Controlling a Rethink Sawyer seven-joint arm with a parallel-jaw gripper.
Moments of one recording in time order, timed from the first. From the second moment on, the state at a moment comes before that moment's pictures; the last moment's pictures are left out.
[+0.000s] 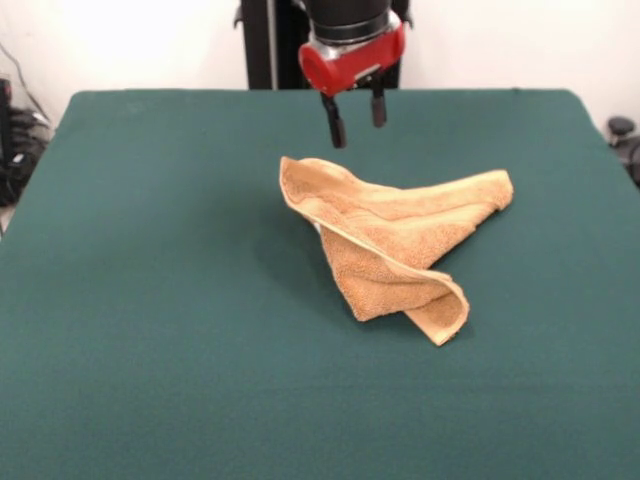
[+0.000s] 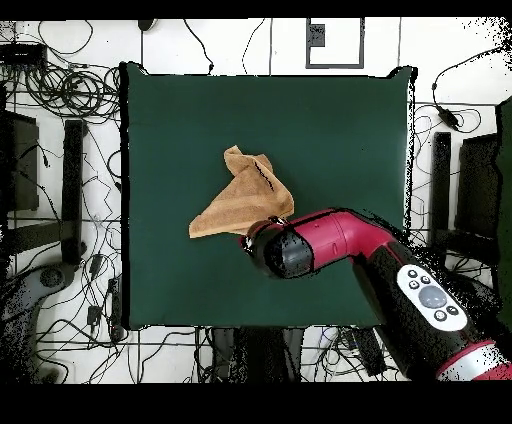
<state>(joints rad) -0.73 -0.67 0.71 1.94 -0.70 0.61 1.49</state>
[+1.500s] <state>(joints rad) -0.80 -0.80 0.86 2.02 -0.66 0.68 1.49</state>
